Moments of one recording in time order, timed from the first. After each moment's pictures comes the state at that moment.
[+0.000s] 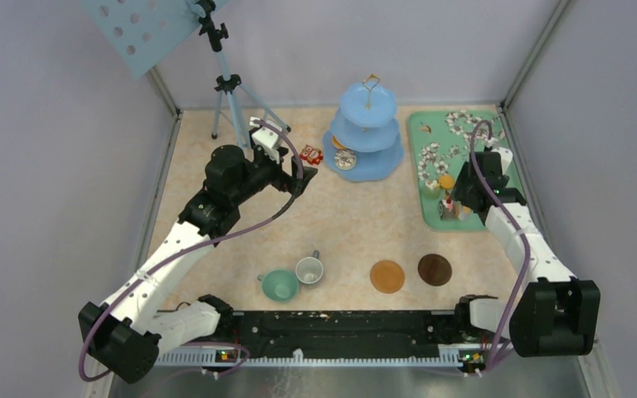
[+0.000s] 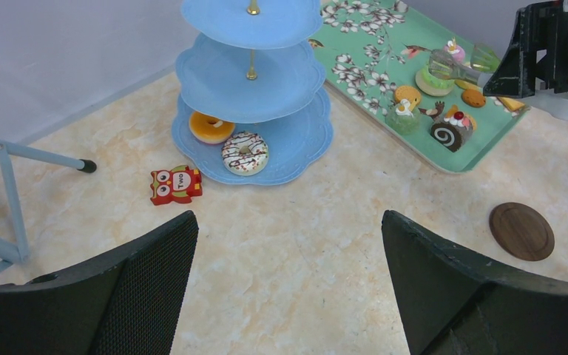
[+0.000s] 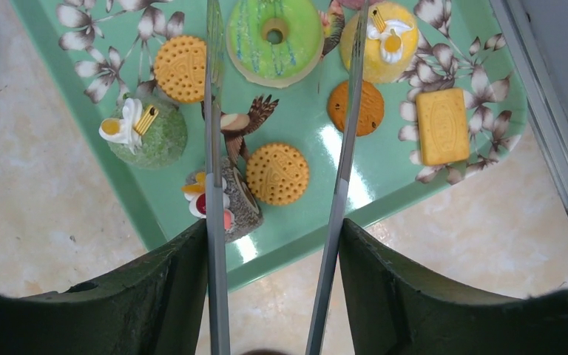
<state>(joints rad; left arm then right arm) -0.50 1.06 0.99 -0.07 0.26 -0.03 0.04 1.17 0.85 -0.50 0.35 0.35</state>
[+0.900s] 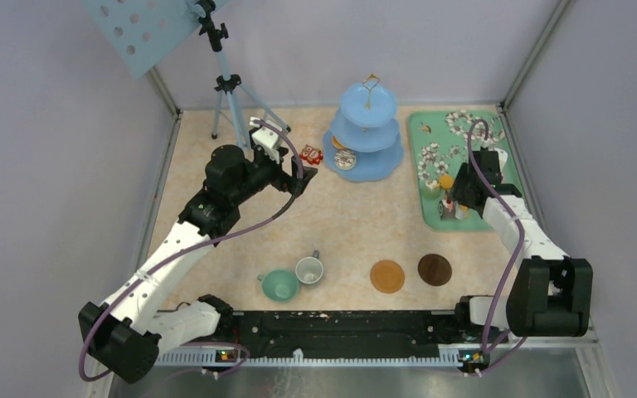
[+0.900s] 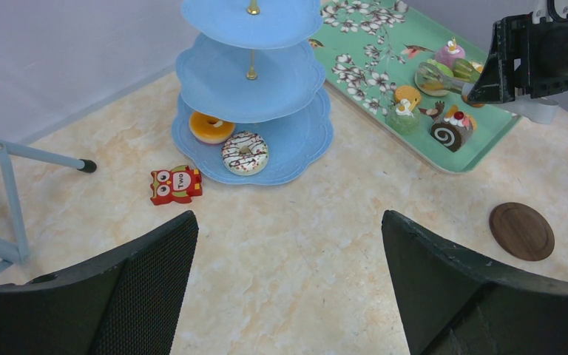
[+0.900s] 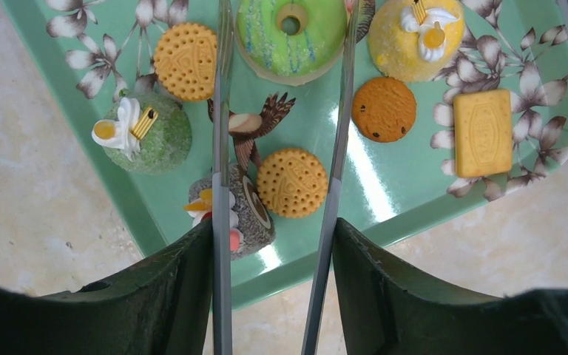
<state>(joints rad) -0.50 1.06 0.99 -0.07 0.26 -0.03 -0.01 1.28 0.85 -0.43 0.27 0.34</state>
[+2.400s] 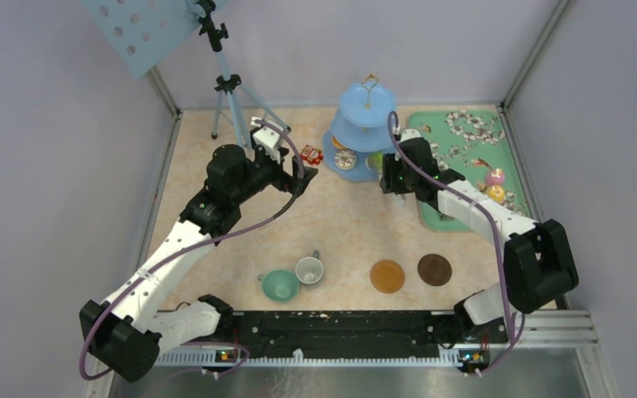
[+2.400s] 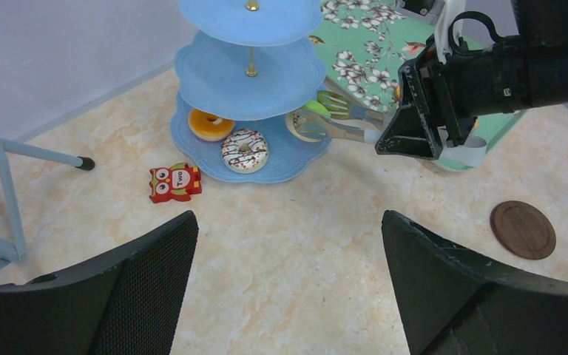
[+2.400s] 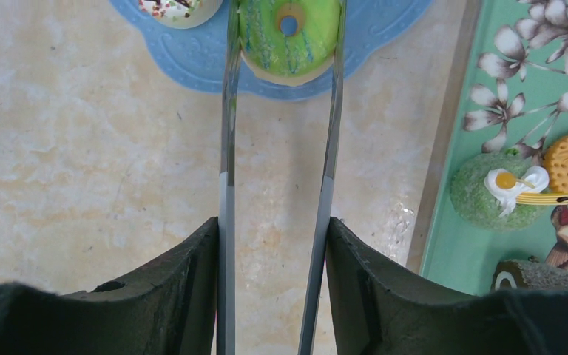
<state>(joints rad) -0.50 1.07 0.99 -0.07 0.26 -0.03 0.46 1.45 1.00 -0.28 0.09 0.26</state>
